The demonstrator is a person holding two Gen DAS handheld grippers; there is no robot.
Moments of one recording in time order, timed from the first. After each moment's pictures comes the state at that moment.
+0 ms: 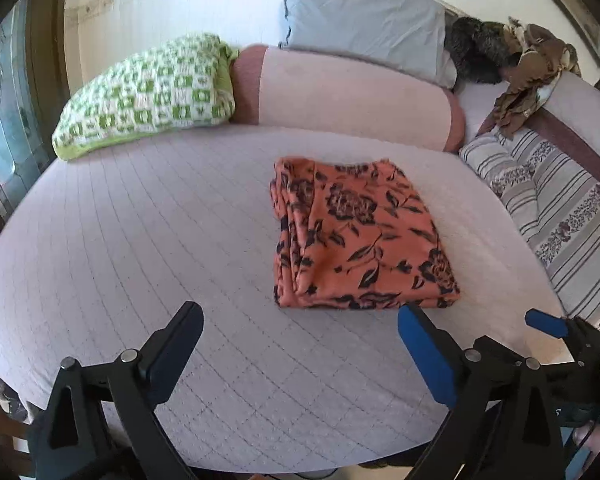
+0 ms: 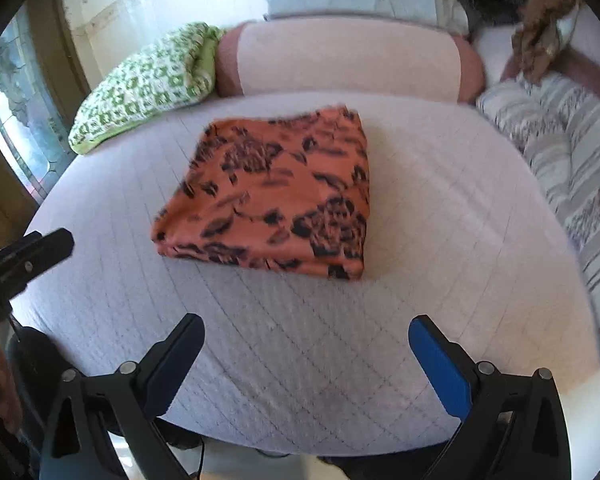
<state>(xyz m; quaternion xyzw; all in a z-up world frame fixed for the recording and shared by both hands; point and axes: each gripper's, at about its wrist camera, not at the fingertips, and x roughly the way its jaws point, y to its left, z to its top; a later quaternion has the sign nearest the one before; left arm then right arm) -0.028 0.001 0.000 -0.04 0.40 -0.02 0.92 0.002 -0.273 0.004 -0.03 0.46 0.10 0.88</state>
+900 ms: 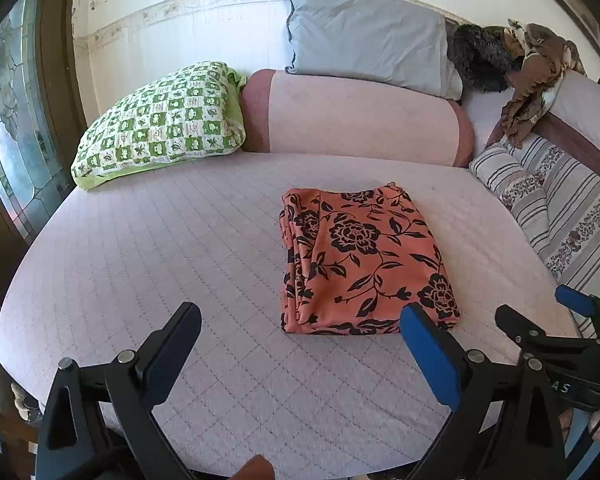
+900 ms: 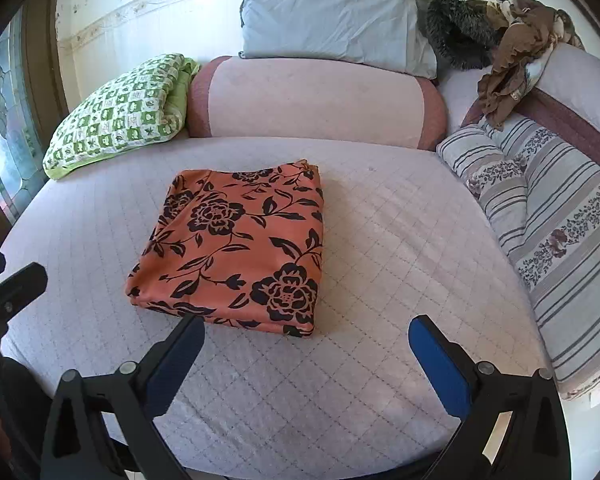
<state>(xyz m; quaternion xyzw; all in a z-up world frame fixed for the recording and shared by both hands) -0.023 -0.019 0.027 -0.02 0.38 0.01 0.93 0.018 -0.279 0.047 -0.06 0.41 0.03 0.91</state>
